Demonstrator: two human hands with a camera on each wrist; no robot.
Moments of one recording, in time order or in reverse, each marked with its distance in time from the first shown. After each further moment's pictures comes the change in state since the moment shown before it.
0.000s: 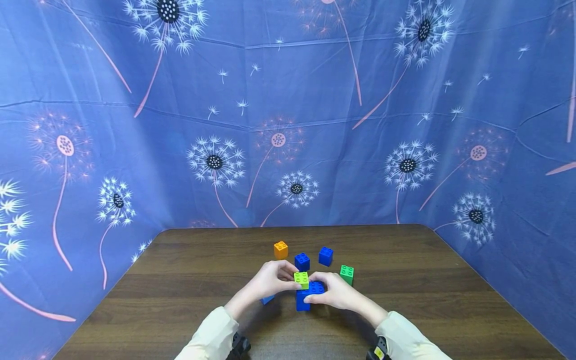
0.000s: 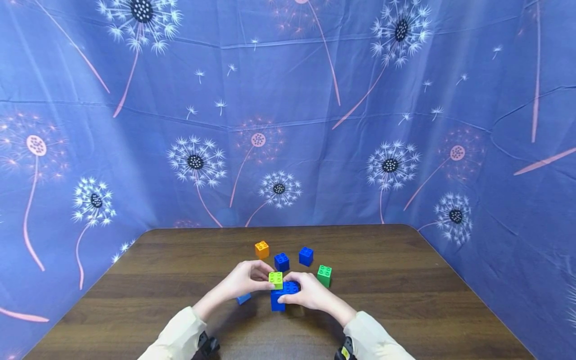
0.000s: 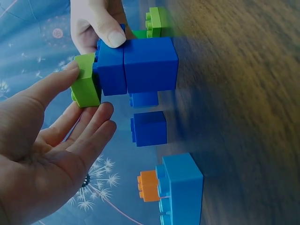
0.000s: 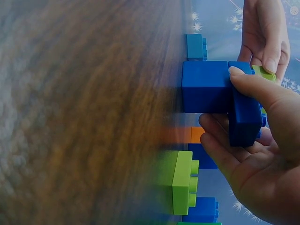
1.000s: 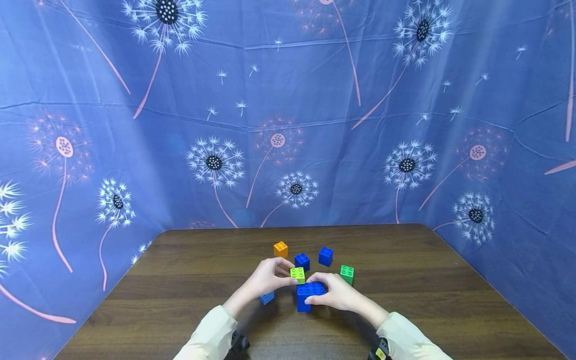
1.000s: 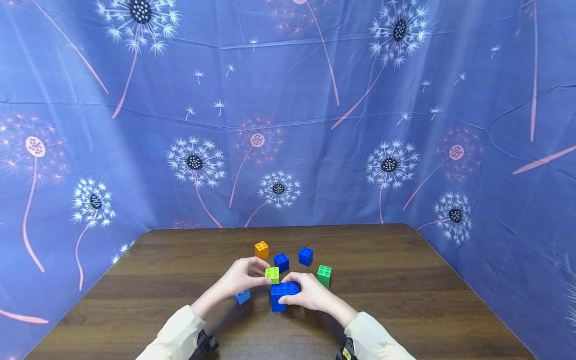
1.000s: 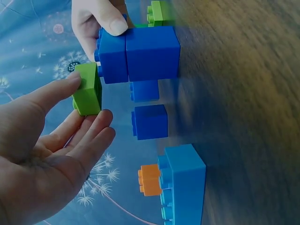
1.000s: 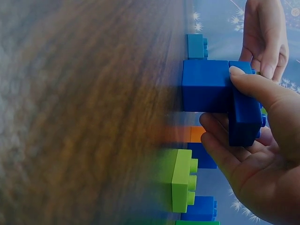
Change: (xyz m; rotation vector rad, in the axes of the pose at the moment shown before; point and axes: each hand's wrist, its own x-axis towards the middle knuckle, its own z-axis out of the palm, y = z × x) left_hand 0.004 -0.006 -0.005 0.035 0.064 -0.007; right_hand -0.004 -0.004 -0.002 0.054 -0.016 -0.007
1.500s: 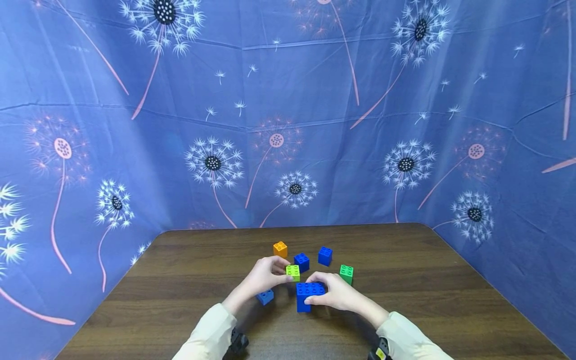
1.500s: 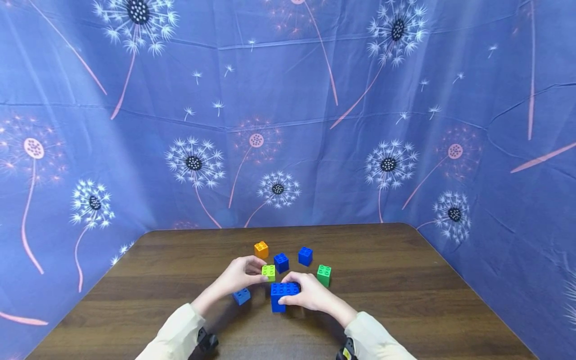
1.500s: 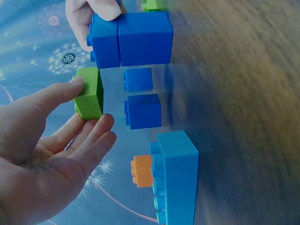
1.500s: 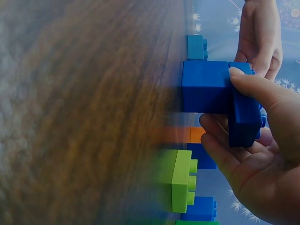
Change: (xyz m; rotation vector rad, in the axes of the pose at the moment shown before) left_hand 0.004 -0.008 -0.003 0.032 0.027 -0.010; right_hand -0.001 0.001 0.001 -0.045 0.020 -0.015
